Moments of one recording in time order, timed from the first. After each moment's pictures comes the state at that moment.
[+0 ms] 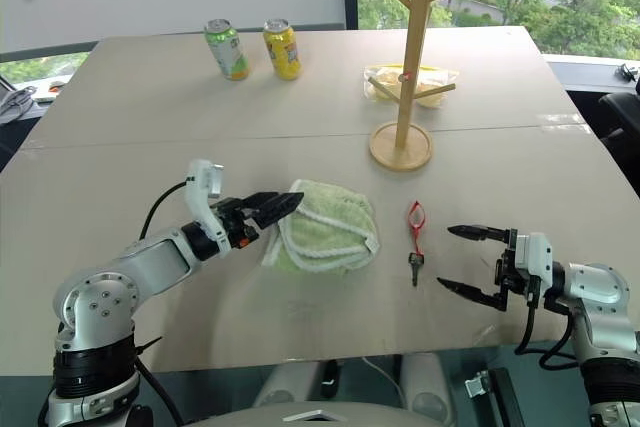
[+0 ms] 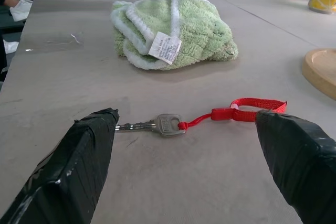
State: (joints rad) left arm -0.17 0.44 0.25 -0.43 -1.04 1.08 -0.19; right arm -0.03 -0.61 -0.13 0.22 0.49 -0.35 1.45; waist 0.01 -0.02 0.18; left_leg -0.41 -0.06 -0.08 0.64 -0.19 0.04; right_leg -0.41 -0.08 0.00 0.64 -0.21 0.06
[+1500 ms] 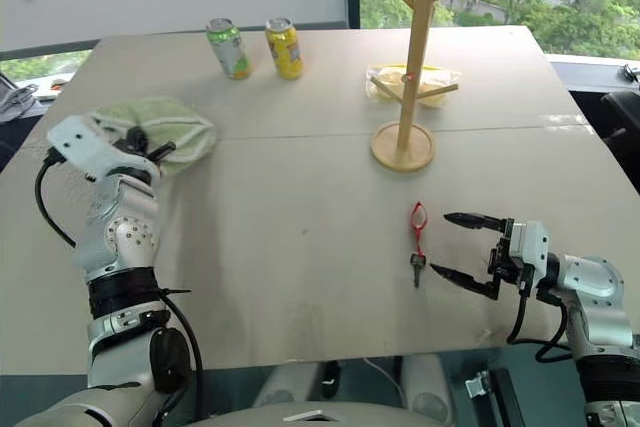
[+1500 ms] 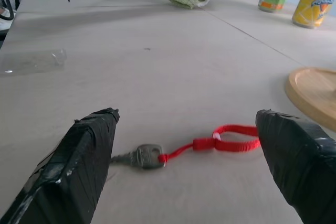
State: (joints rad) left arm -0.55 0.35 0.54 0.33 -0.42 0.21 0.14; right arm -0.05 -0.60 -0.12 0.13 0.50 -0.27 1.35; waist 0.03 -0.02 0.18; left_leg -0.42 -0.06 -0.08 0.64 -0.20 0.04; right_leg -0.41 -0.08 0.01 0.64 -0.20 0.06
